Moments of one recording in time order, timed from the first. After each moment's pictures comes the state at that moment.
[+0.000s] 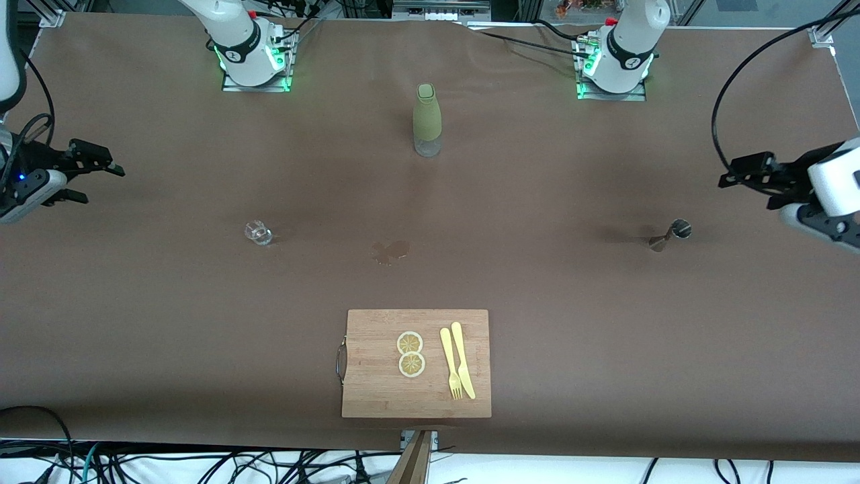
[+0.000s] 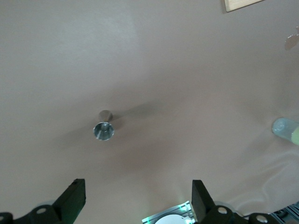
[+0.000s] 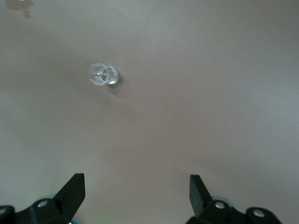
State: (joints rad) left arm -0.04 0.27 0.12 -1.29 -0.15 1.32 0.37; right arm 0.03 0.04 -0.26 -1.88 0.12 1.77 -0.76
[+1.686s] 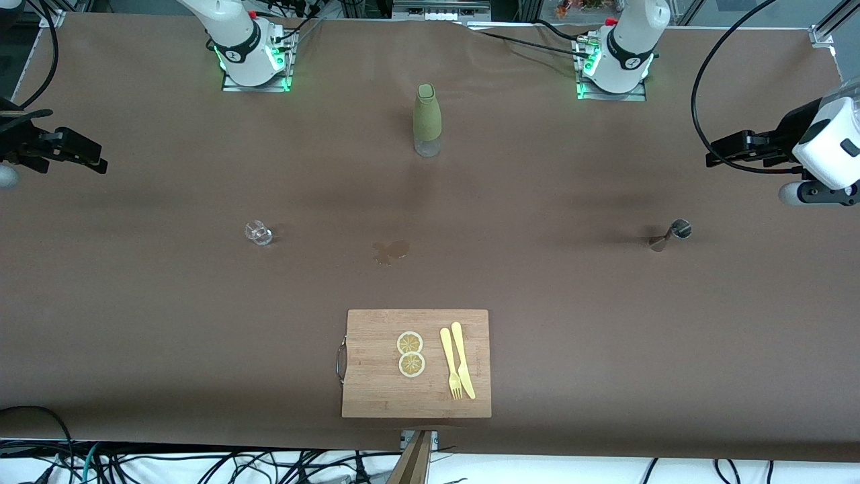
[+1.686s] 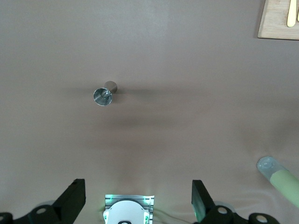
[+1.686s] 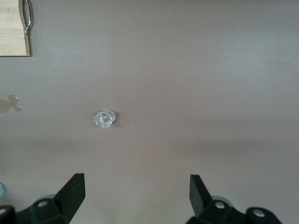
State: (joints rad) left arm -0.03 0.19 0.00 -1.32 -0.08 1.26 -0.11; right arm 0.12 0.04 -0.17 -1.58 0.00 1.58 -0.05
